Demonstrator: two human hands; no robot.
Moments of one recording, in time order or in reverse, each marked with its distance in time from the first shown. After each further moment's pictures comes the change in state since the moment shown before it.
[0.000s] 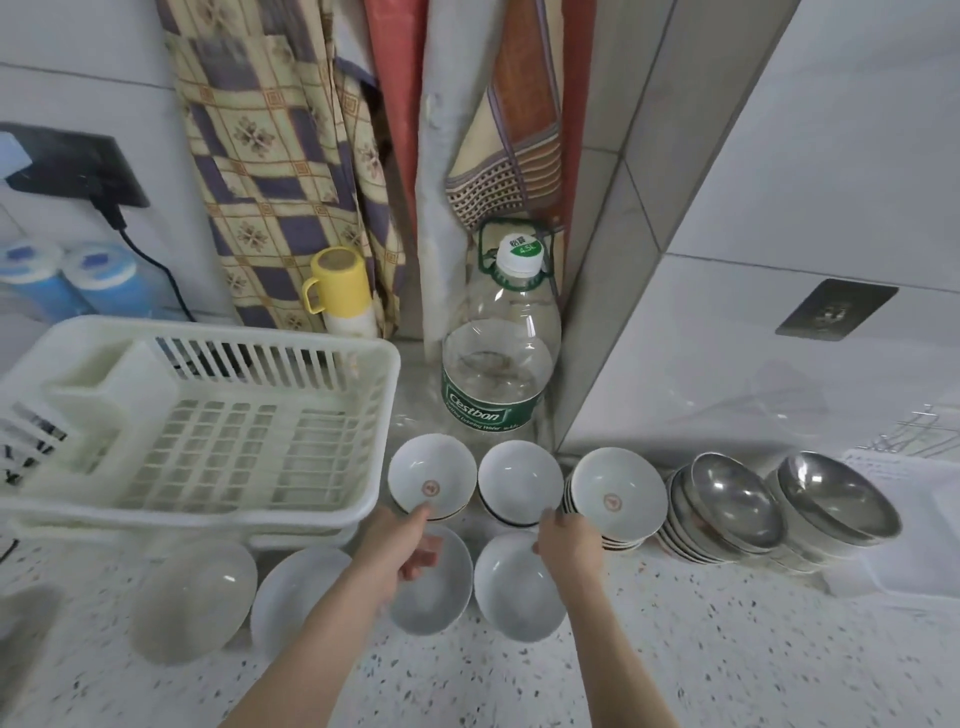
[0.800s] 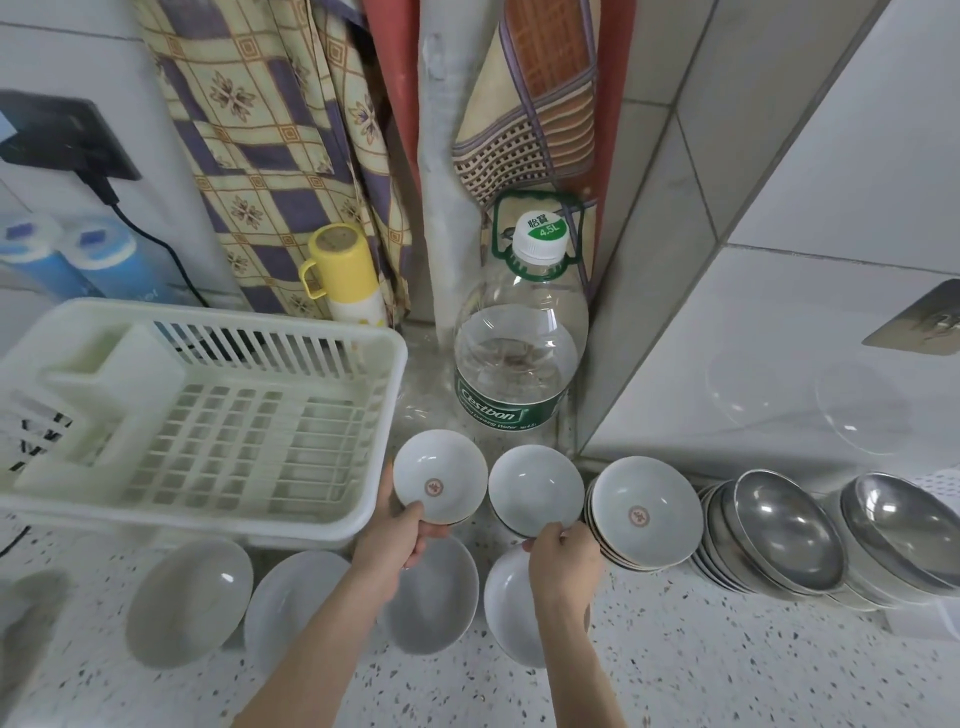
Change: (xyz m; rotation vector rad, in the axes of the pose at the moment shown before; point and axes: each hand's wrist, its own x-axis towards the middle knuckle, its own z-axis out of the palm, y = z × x) left_hand 0.011 0.006 0.004 -0.050 0.035 0.151; right_hand 0.001 -0.009 0.034 0.263 0.255 0.003
